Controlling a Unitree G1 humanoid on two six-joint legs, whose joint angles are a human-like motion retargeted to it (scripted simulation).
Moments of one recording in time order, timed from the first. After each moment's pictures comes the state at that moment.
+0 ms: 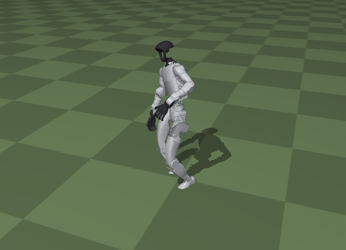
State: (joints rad) left arm 0.01 0.84 -0.18 0.15 -0.30 0.12 -0.67; right arm -0.26 -0.43 0.20 1.27 -0.01 0.13 0.11; waist -0.02 0.34 0.29; left_leg -0.18 0.18 0.23 0.97 -0.50 -0.08; right_leg -0.08 0.00 -0.06 0.64 -0.52 0.05
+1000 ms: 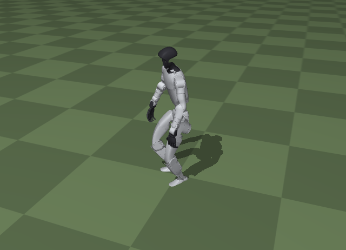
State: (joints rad) left arm -0.23 0.38 -0.57 1.09 0.29 0.04 -0.34; right arm -0.30 -0.37 0.41 1.20 0.00 0.03 0.22; waist -0.02 -0.15 0.21; left_leg -0.43 0.01 0.34 0.88 -0.64 0.08; right_leg -0.55 -0.25 -0.11 1.09 -0.62 0.08
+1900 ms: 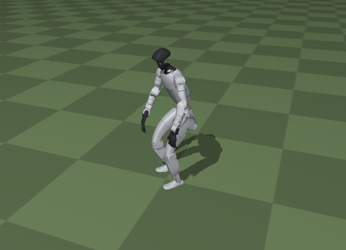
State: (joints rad) left arm -0.41 0.38 -0.70 1.06 0.37 -0.04 -0.18; right arm -0.65 -0.31 0.70 1.16 -0.19 0.02 0.10; waist 0.03 -0.05 0.22; left_leg -0.84 -0.04 0.12 0.91 -0.47 -0.04; right_leg -0.89 -0.12 0.05 1.13 -0.62 0.05
